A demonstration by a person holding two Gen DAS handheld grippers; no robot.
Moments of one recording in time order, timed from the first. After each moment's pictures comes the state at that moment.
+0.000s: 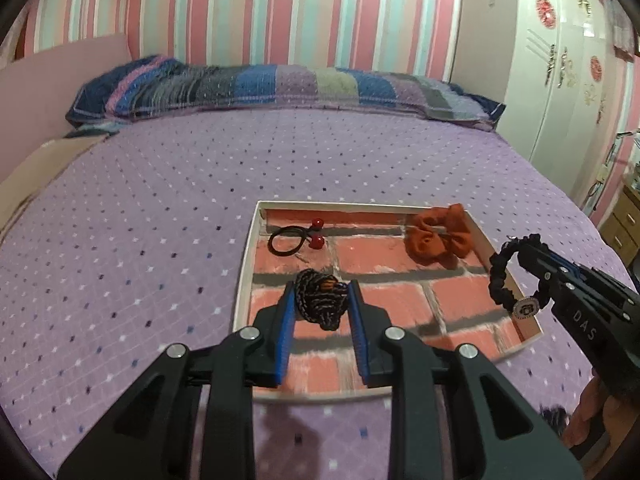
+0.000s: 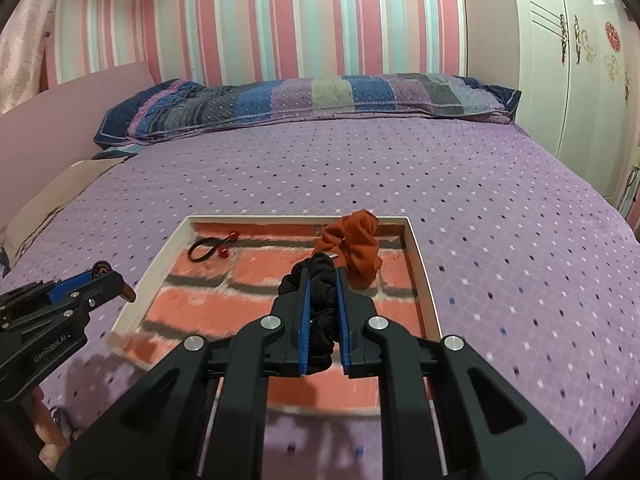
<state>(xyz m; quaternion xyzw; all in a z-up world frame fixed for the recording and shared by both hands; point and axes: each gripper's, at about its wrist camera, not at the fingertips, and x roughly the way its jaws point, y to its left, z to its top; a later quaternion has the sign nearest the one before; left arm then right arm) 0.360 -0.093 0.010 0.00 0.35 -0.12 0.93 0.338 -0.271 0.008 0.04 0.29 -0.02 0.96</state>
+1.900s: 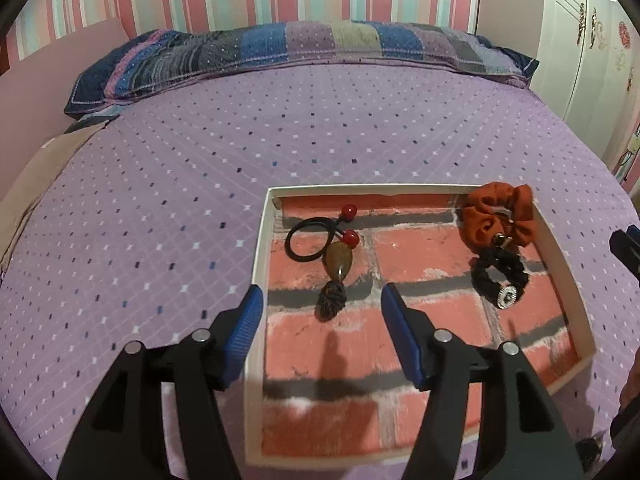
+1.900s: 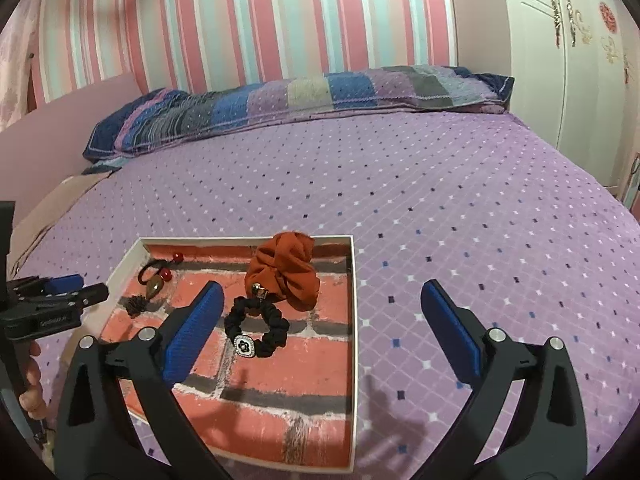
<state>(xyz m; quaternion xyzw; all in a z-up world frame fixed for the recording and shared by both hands) 0.433 -0.101 -0.012 0.05 0.42 -0.08 0.90 0.362 -0.363 0.005 0.07 0.29 -0.02 0.95</state>
